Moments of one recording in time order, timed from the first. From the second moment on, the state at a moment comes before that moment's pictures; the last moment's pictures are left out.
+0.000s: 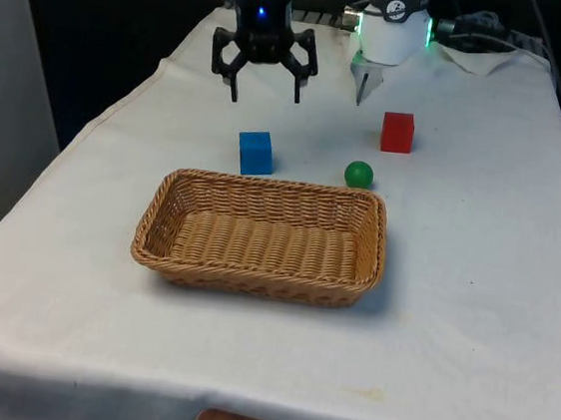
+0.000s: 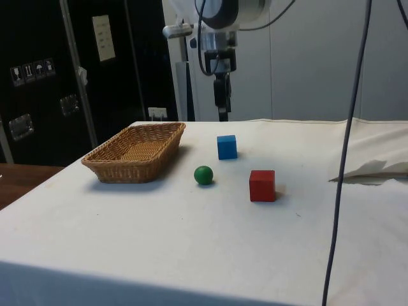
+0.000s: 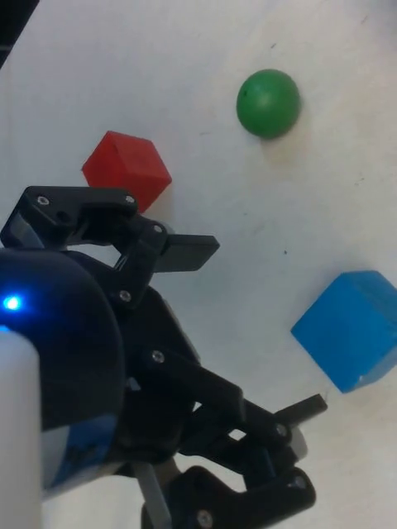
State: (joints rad) arm 0.12 0.23 -0.43 -2.28 0.17 2.46 -0.64
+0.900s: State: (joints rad) arm 0.12 0.34 -0.40 -2.28 0.29 2.55 -0.71
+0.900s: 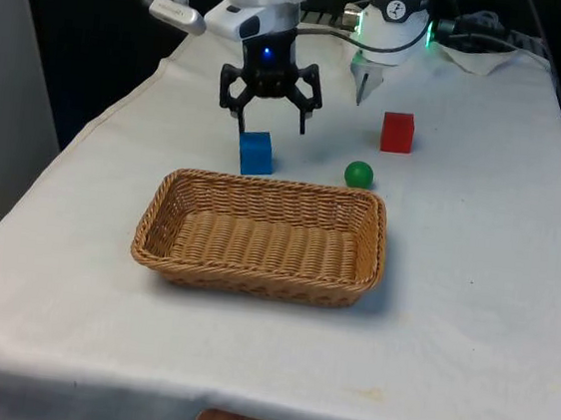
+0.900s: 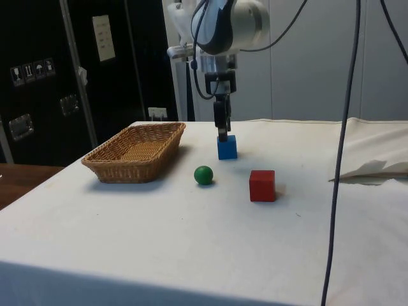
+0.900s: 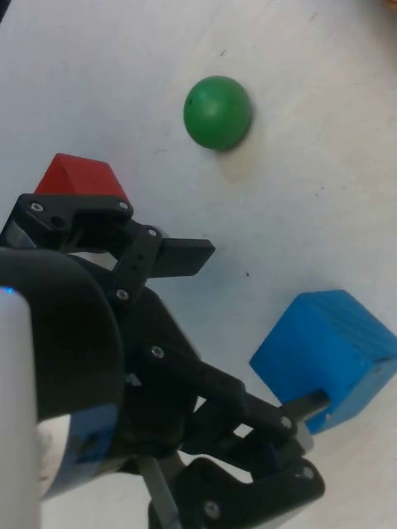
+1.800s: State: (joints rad) arm 0.11 0.43 -0.41 -2.23 0.30 2.58 -0.72
